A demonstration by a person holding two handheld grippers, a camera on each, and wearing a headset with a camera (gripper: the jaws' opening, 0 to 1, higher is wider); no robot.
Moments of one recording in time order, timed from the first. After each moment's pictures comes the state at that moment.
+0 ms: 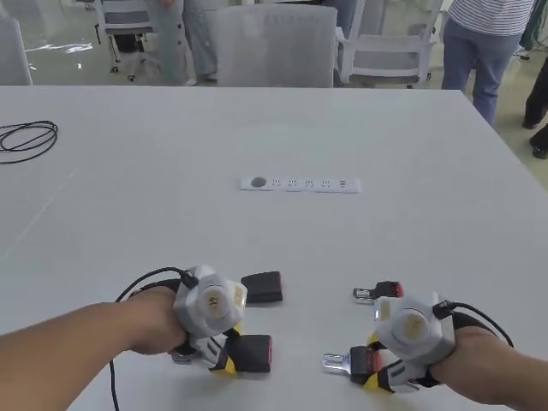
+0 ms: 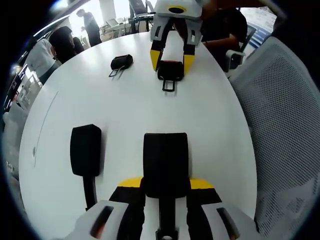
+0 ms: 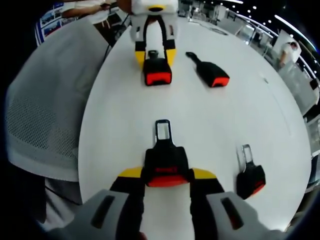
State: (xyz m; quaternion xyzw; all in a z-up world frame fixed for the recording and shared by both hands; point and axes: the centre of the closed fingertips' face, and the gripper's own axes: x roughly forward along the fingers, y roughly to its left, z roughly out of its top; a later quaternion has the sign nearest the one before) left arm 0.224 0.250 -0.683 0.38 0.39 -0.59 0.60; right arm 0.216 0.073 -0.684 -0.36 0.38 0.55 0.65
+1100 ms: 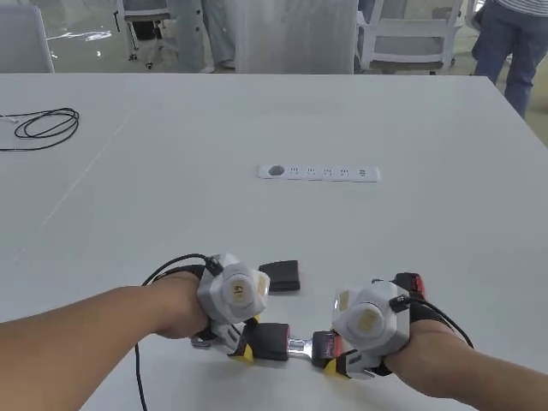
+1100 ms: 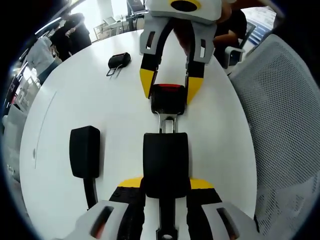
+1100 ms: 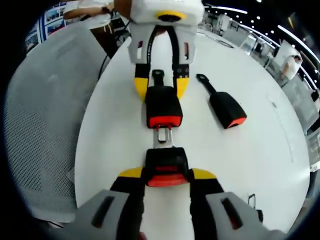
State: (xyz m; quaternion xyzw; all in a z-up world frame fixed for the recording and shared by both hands) left arm 0.224 0.250 -0.685 0.39 0.39 -0.59 0.59; right arm 0.220 0.153 -0.684 -0.36 0.34 0.56 0.66
